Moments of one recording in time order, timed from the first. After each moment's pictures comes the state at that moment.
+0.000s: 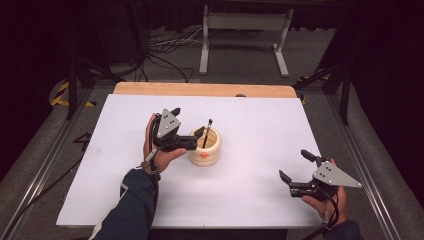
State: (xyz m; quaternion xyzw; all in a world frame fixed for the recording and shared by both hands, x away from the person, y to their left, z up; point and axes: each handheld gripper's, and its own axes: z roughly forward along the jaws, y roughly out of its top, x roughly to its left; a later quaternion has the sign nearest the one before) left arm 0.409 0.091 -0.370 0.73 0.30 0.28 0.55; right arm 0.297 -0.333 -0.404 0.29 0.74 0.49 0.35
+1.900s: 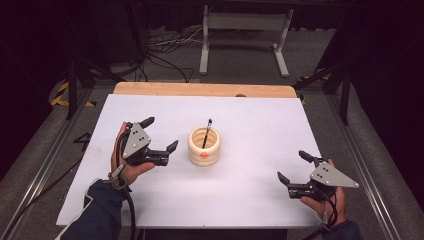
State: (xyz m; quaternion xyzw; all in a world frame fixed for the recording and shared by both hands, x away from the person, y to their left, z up) left arm 0.369 0.159 -0.374 0.74 0.25 0.32 0.53; right arm 0.296 -0.329 -0.405 0.29 0.75 0.48 0.35
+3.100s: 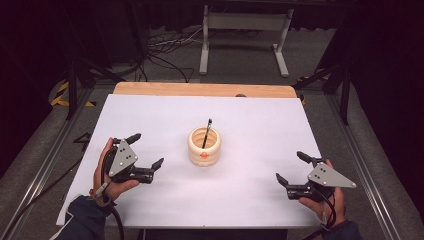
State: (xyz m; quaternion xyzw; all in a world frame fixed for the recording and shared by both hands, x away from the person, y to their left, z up) left arm 0.338 0.192 -0.399 0.77 0.25 0.32 0.48; right arm 0.296 -0.326 -0.407 0.28 0.76 0.47 0.35
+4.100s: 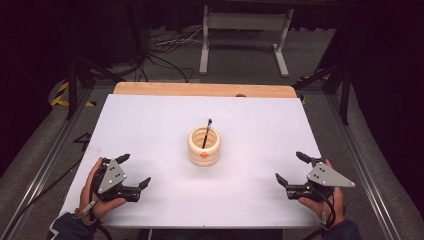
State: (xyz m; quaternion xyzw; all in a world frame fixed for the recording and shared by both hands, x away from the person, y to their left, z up) left arm 0.314 0.228 -0.442 0.80 0.28 0.28 0.44; right arm 0.298 -0.326 -0.409 0.28 0.76 0.47 0.34
